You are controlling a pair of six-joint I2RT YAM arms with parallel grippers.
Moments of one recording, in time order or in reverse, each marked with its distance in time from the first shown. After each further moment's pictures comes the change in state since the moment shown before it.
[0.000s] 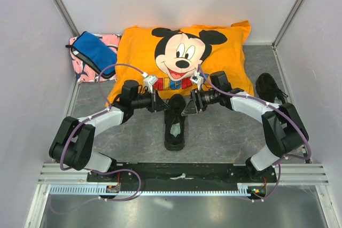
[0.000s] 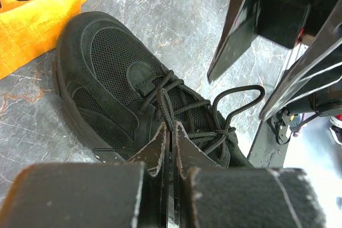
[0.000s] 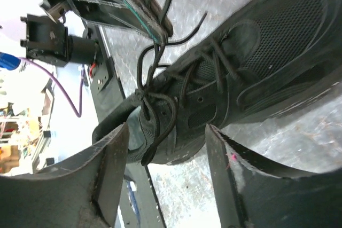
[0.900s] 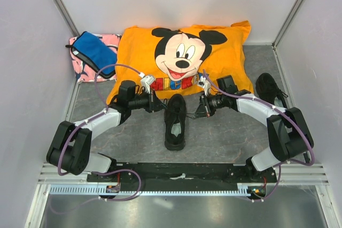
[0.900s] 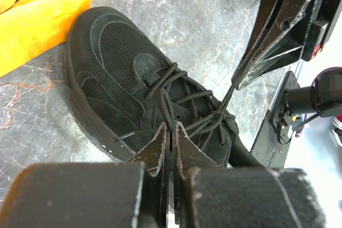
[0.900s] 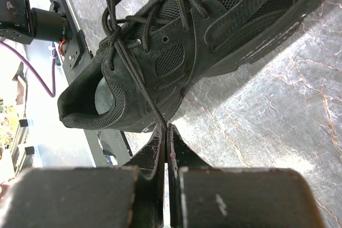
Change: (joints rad) left arm 0.030 -0.051 -0.014 -0.050 -0.013 0.018; right arm -0.069 -0.055 -0.053 -0.209 0.046 -0.195
